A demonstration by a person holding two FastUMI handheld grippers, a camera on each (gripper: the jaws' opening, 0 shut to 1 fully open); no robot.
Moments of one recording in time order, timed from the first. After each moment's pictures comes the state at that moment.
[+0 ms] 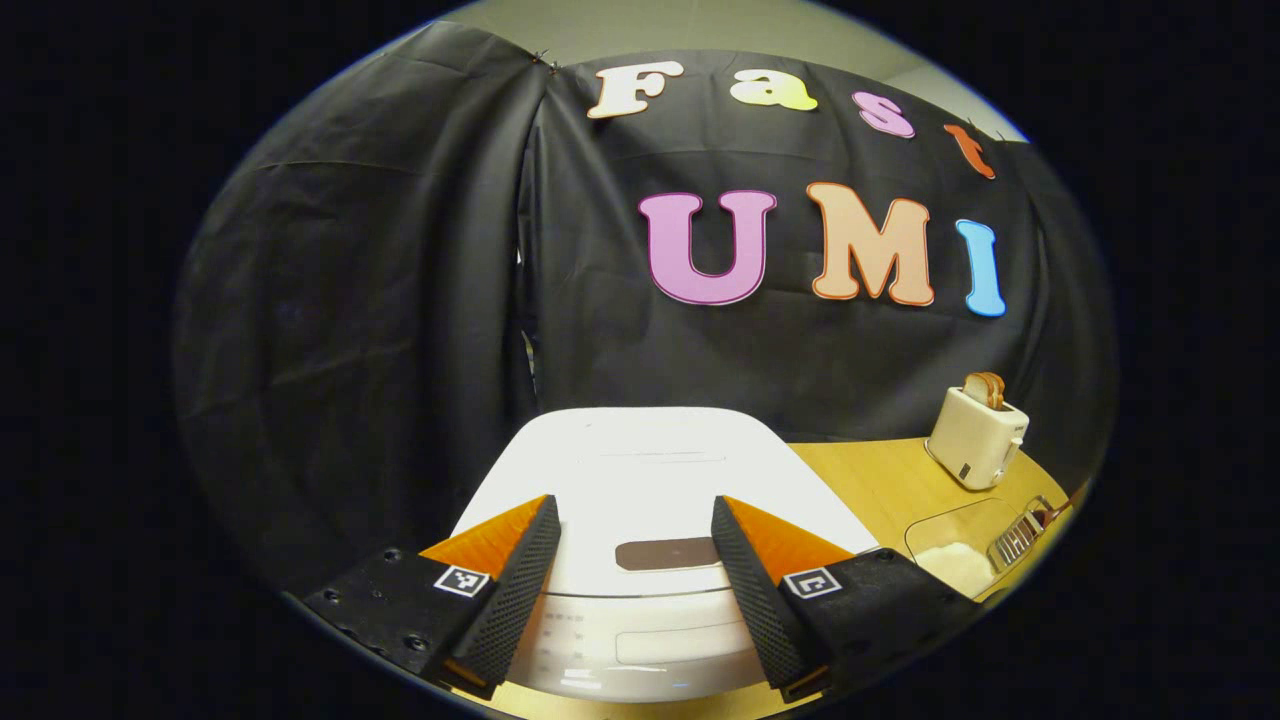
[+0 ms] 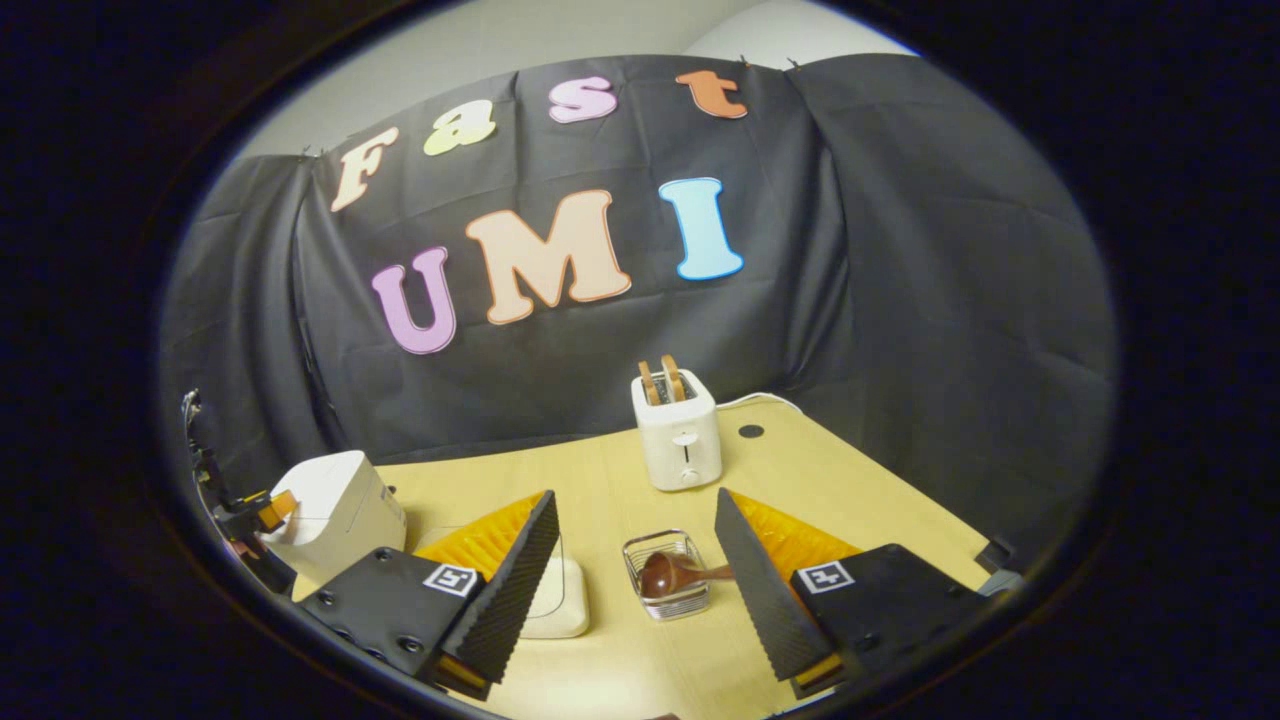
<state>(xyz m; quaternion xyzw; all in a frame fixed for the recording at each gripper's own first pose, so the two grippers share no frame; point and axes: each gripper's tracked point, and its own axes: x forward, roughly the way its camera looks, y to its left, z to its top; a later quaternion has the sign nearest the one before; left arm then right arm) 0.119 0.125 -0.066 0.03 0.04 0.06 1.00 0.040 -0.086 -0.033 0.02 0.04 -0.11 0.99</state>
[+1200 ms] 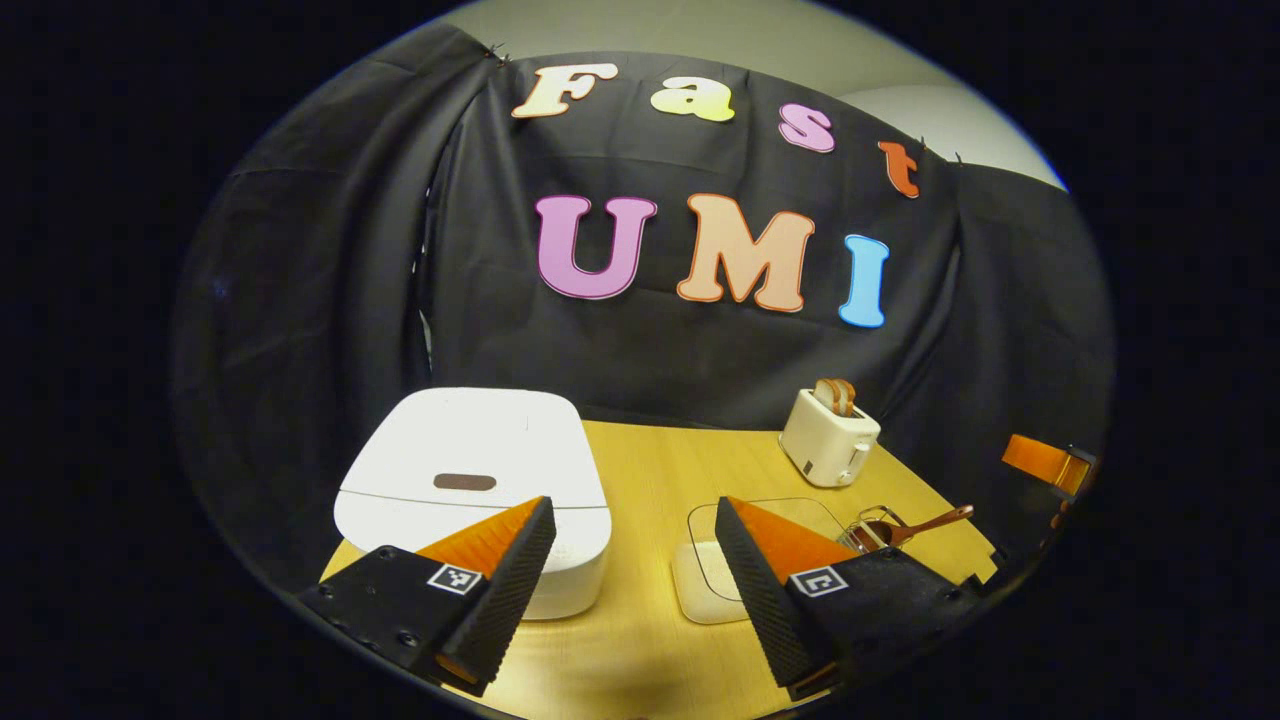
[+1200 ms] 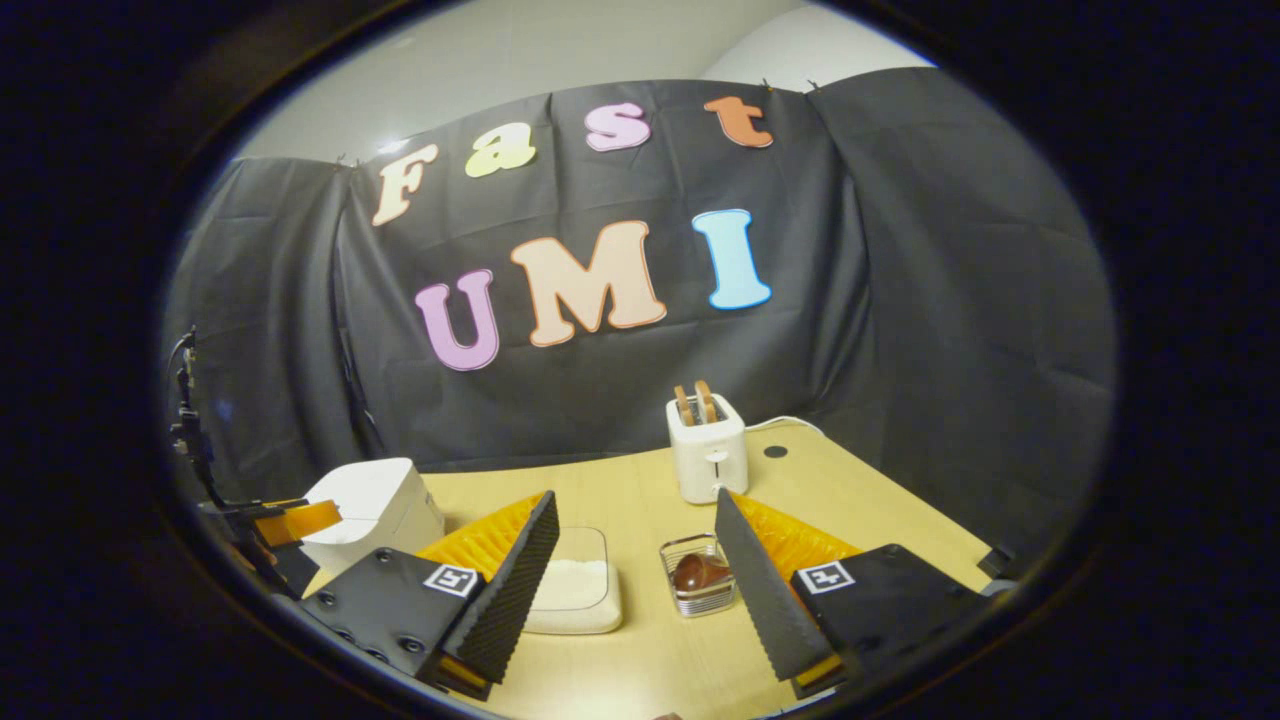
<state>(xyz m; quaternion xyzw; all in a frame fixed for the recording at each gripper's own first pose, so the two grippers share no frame) 0.024 -0.031 -0.048 -0.01 0.08 -0.08 0.99 -0.006 -0.051 -0.014 0.02 0.00 -0.08 1.00</state>
